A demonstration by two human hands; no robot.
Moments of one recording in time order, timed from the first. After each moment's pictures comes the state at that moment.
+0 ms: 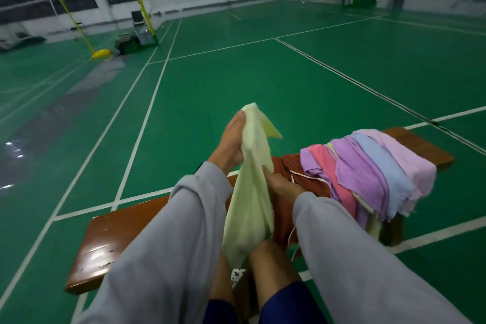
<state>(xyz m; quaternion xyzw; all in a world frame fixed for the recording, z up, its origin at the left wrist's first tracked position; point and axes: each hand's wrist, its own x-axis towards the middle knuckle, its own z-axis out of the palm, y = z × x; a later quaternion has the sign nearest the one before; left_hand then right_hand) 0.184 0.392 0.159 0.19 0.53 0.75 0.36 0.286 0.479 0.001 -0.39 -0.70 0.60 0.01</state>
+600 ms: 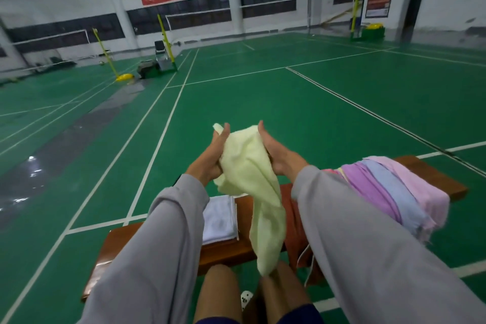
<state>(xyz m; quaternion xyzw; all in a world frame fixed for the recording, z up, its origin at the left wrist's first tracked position) 0.134 0.313 0.206 0.21 0.57 0.69 0.40 0.263 0.438 0.205 -0.16 -0.51 0.84 0.03</state>
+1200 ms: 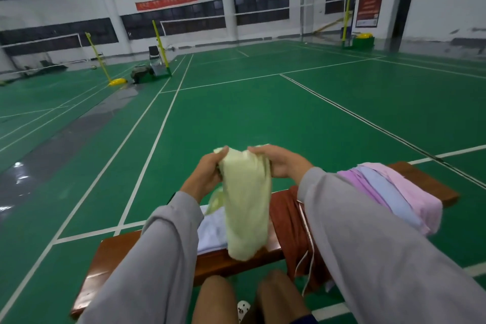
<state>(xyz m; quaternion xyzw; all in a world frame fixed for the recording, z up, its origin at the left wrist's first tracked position) 0.132 0.297 0.189 0.20 0.60 0.70 0.34 0.256 0.463 0.203 -0.19 -0.59 0.78 0.02</state>
